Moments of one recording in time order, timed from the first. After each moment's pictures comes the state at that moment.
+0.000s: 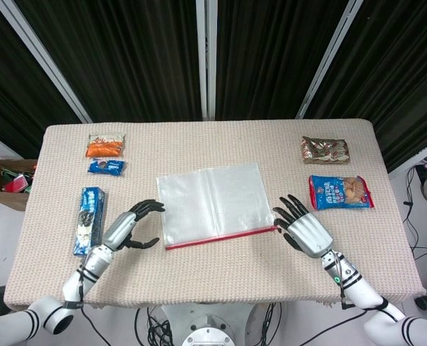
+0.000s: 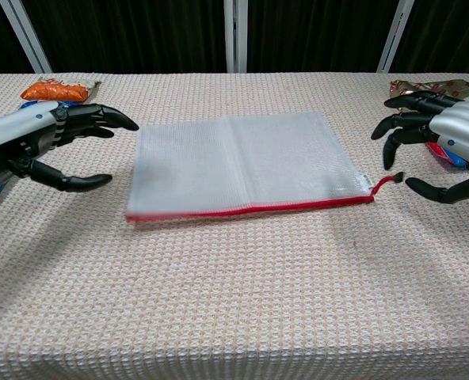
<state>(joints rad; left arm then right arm) -0.55 -1.62 0.02 -1.20 1.60 1.24 -0.69 0.50 -1.48 -0.08 -1.25 -1.66 1.30 -0.05</state>
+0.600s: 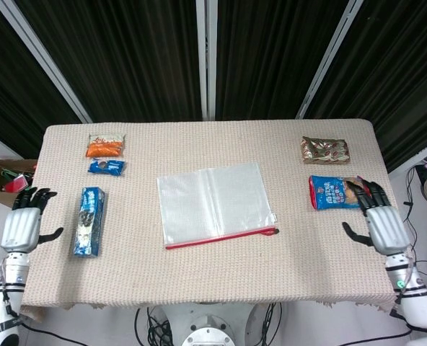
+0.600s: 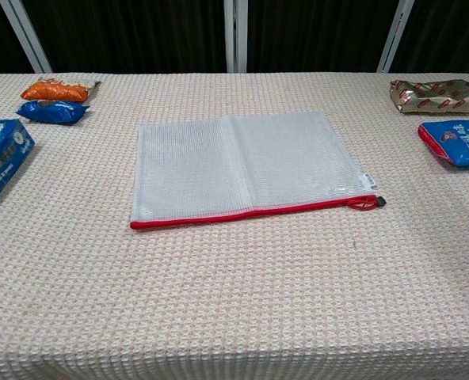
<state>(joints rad) -0.30 -1.29 -0.06 -1.43 1.26 1.37 0.03 0.30 -1.16 0.01 -1.51 -1.45 1.44 0.17</state>
